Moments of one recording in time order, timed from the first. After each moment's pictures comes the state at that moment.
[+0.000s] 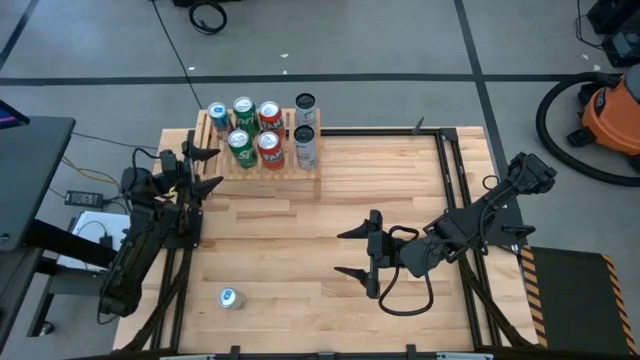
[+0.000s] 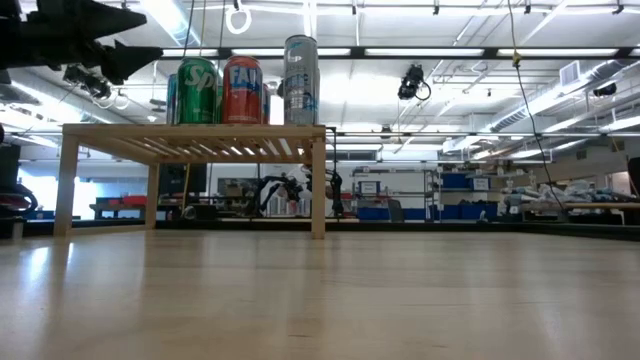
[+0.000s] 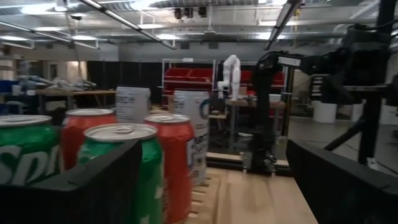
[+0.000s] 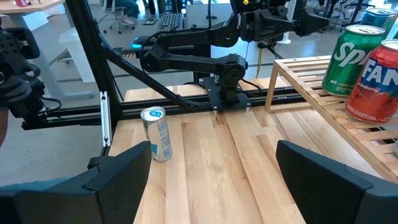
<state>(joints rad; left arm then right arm) 1.24 0.06 0.17 0.32 0.95 -0.38 0.58 1.45 1.26 -0.15 0.65 0.27</state>
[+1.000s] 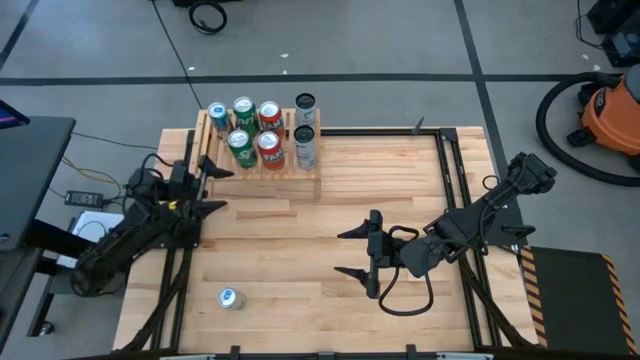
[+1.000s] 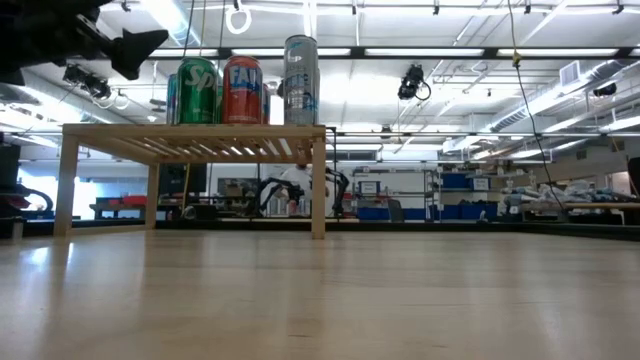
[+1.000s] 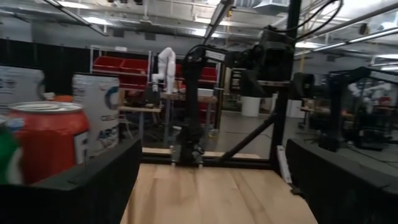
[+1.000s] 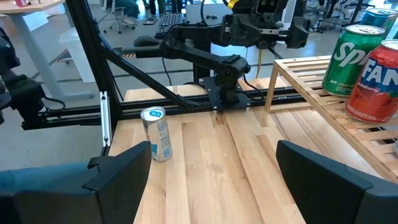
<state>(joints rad) 0.77 0.06 0.17 0.25 0.79 -0.33 0.58 1.45 1.26 -0.15 0.65 0.27</state>
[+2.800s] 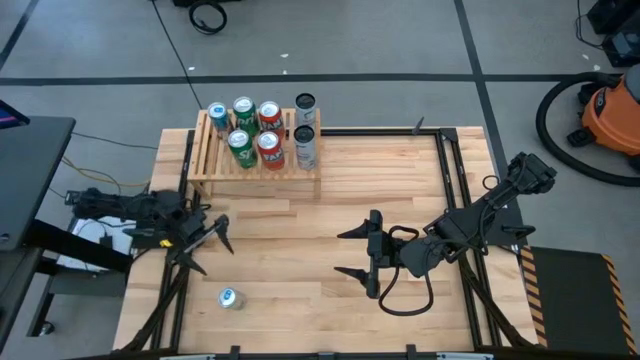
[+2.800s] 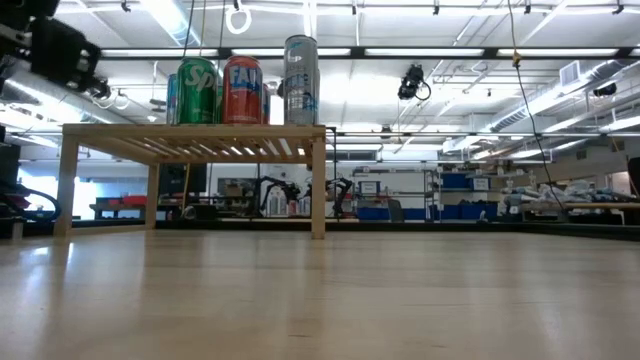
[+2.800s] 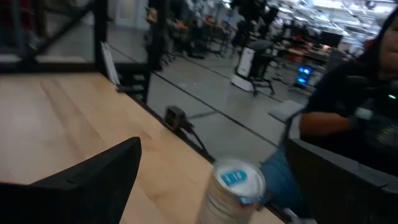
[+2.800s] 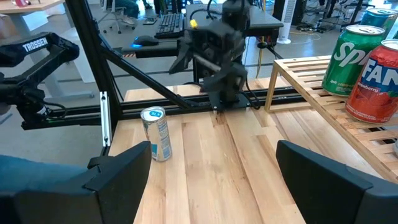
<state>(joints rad) -0.18 0.06 0.14 -0.12 0.60 -0.17 0.58 1.45 1.26 -0.15 0.65 0.27</state>
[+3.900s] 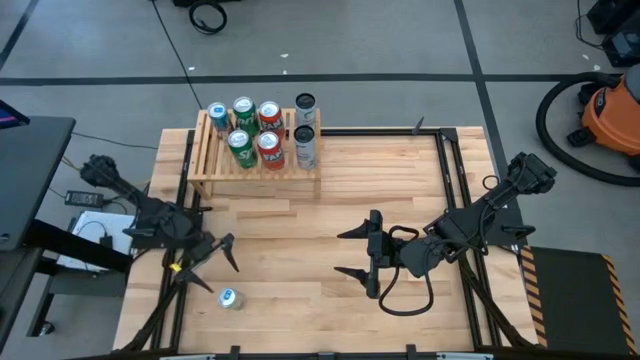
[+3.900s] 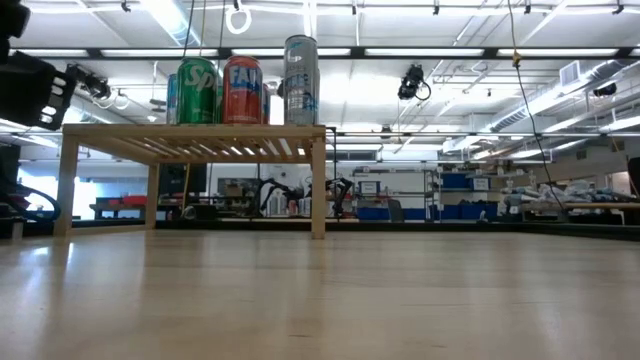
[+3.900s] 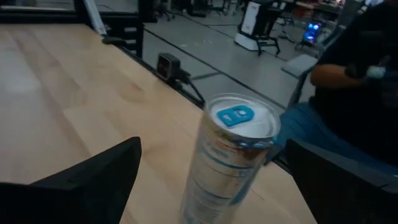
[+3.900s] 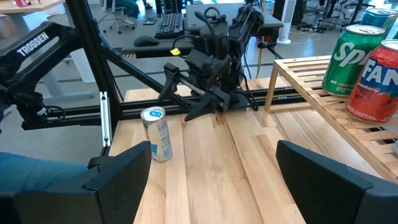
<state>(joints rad) -0.58 0.30 0.03 0.07 0.23 -0.13 0.58 1.45 1.26 -0.15 0.65 0.27</state>
